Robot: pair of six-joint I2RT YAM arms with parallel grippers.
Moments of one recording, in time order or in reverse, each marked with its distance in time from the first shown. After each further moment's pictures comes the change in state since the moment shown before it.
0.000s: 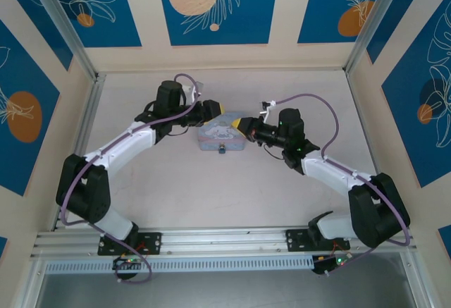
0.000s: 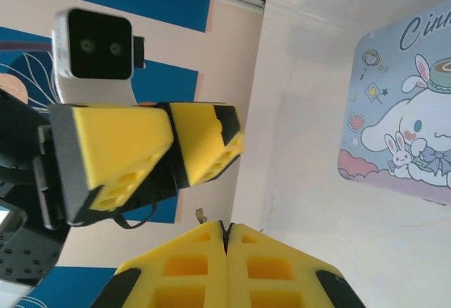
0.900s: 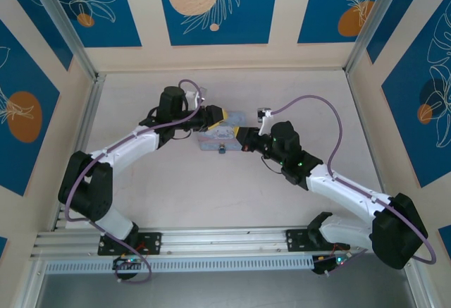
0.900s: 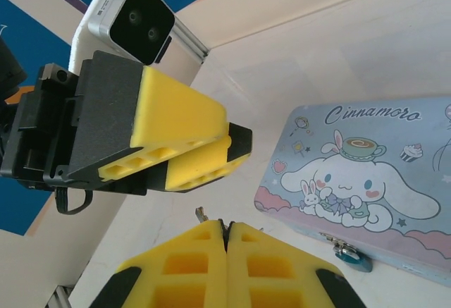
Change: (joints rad) left arm -0.022 0.018 -0.080 0.138 0.064 -0.071; right arm 0.200 -0.194 -0.034 -0.192 0.473 -0.452
